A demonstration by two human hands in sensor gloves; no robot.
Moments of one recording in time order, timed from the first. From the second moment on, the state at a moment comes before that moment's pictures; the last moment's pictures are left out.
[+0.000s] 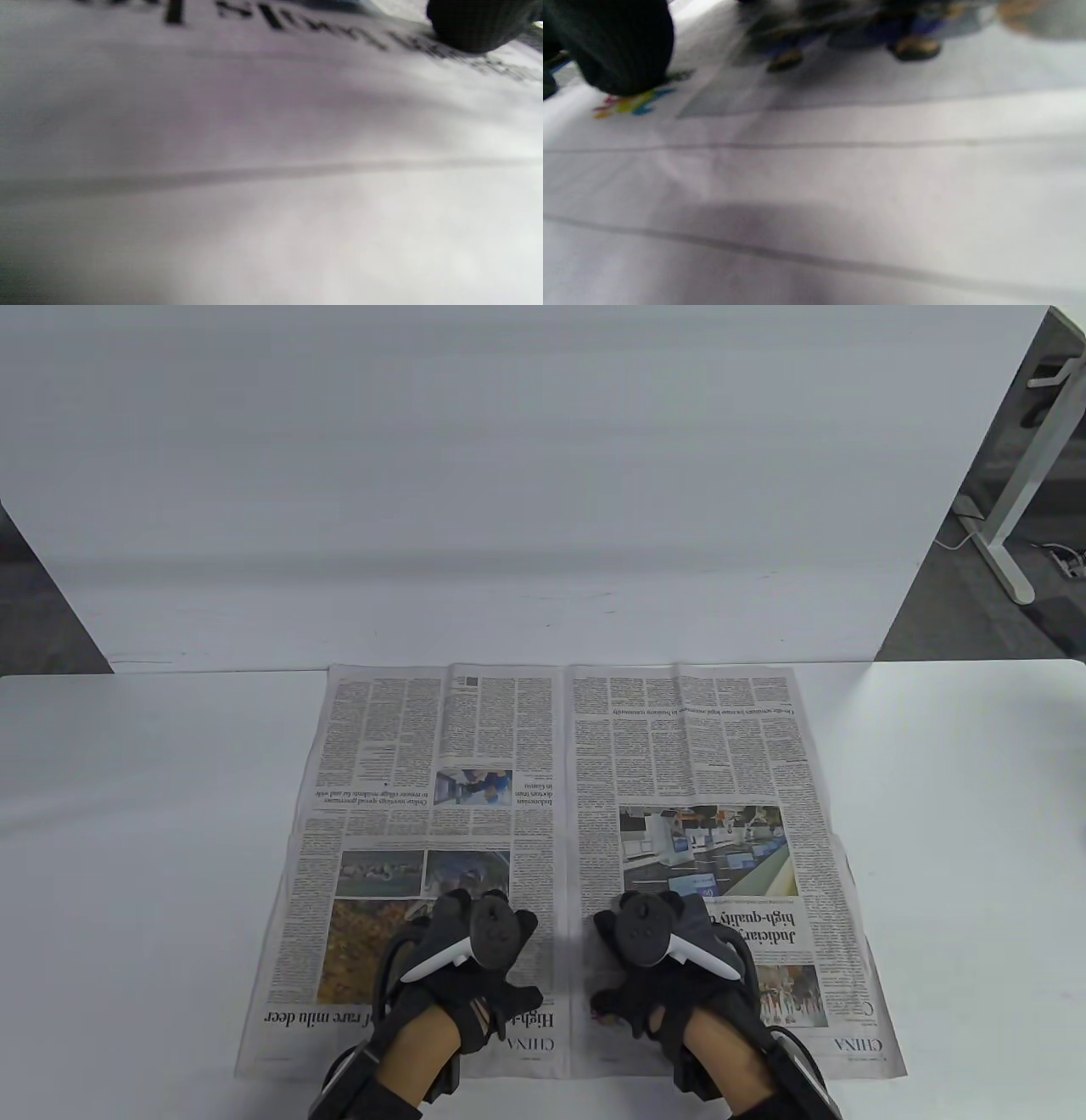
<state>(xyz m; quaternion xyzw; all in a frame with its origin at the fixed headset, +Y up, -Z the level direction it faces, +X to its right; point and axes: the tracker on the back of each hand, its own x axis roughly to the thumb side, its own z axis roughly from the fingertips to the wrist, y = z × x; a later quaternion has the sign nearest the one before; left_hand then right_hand) -0.127 -0.782 -0.323 -0.27 -0.15 0.06 0.95 0.109 -0.778 -0.317 0.12 0.25 0.95 0.11</state>
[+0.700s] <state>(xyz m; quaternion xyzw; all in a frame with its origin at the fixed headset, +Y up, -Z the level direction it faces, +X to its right) -0.220 -0.781 -0.316 -0.28 -0.04 0.07 0.96 0.223 -0.779 -0.307 0.06 0.23 0.96 0.13</state>
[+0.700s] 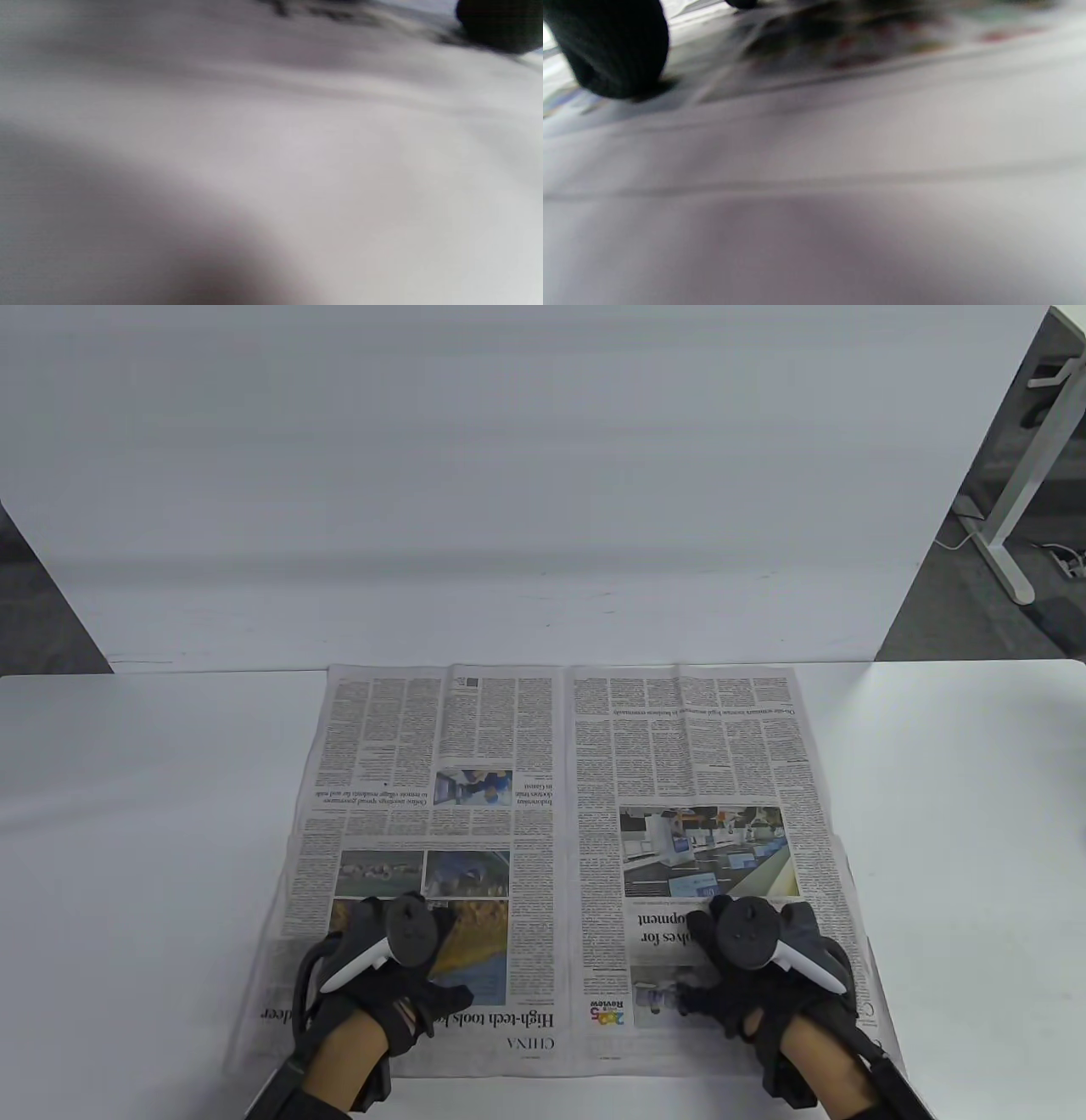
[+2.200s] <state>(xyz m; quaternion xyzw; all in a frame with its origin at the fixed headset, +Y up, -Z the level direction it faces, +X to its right) -0.170 -0.689 -0.315 -0.01 0.00 0.15 0.99 0.178 -0.695 -0.318 -0.05 -0.02 0.98 0.20</state>
